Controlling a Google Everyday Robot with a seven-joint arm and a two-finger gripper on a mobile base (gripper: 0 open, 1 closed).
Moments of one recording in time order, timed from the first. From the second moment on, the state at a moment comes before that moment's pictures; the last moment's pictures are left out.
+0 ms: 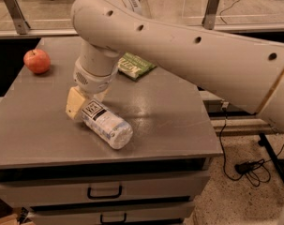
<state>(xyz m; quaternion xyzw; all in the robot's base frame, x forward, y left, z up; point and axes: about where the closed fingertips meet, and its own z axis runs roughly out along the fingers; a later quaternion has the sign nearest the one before) 0.547 0.135 0.843 -0.44 0.88 0.13 0.15</state>
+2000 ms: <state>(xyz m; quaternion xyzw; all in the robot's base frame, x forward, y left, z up) 0.611 0.193 1.095 -0.56 0.57 0.38 0.47</state>
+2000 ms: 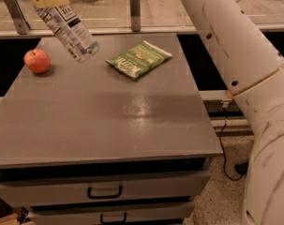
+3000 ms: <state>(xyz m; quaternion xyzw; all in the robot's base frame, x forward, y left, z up) 0.596 0.162 1.038 -0.50 0.53 0.43 0.53</state>
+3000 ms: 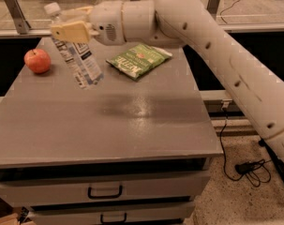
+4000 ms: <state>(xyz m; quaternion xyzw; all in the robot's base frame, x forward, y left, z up) 0.585 0.068 1.013 -0.46 0.46 0.43 0.63</state>
